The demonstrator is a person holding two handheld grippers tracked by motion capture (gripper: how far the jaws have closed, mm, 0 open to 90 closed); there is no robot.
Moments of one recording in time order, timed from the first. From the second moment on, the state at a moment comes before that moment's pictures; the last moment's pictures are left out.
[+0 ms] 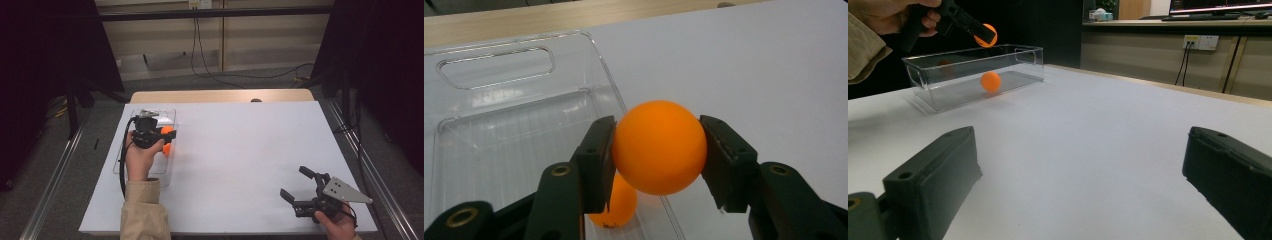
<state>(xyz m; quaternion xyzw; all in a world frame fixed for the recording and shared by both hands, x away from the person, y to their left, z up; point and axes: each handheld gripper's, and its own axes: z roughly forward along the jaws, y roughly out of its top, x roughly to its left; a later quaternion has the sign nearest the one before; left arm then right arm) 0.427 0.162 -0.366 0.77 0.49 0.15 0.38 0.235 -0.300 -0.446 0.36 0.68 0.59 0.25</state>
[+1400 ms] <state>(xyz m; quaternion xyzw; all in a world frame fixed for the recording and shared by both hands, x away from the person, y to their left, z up) 0.426 0.183 -0.370 0.76 0.51 0.17 0.36 0.234 -0.301 -0.445 0.36 0.68 0.59 0.25</state>
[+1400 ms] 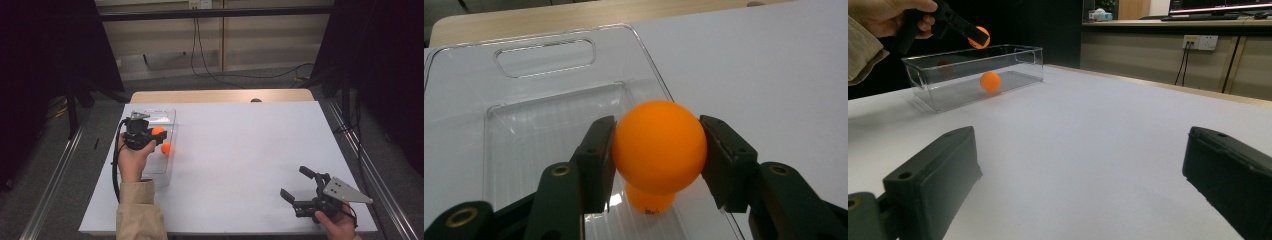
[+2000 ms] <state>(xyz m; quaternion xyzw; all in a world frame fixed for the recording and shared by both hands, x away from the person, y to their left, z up) 0.427 0.190 -0.376 0.76 0.52 0.18 0.36 0.234 -0.301 -0.445 0.36 0.68 0.59 0.25</state>
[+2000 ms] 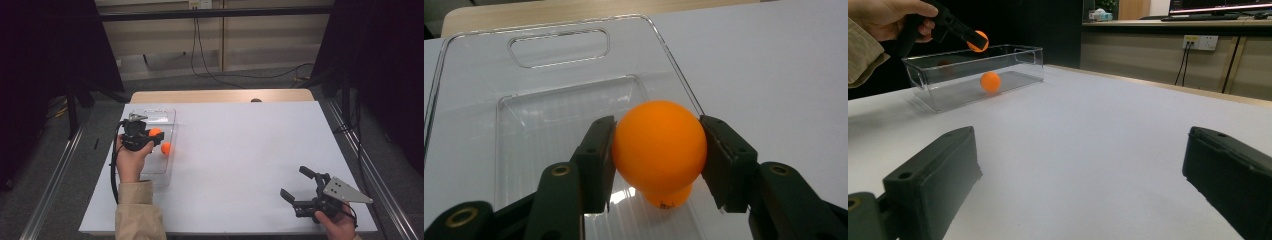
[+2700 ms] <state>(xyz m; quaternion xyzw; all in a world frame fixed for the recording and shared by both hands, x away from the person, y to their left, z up) 0.427 0.195 -0.381 0.75 0.53 0.19 0.34 0.234 -0.301 -0.445 0.36 0.68 0.59 0.25</state>
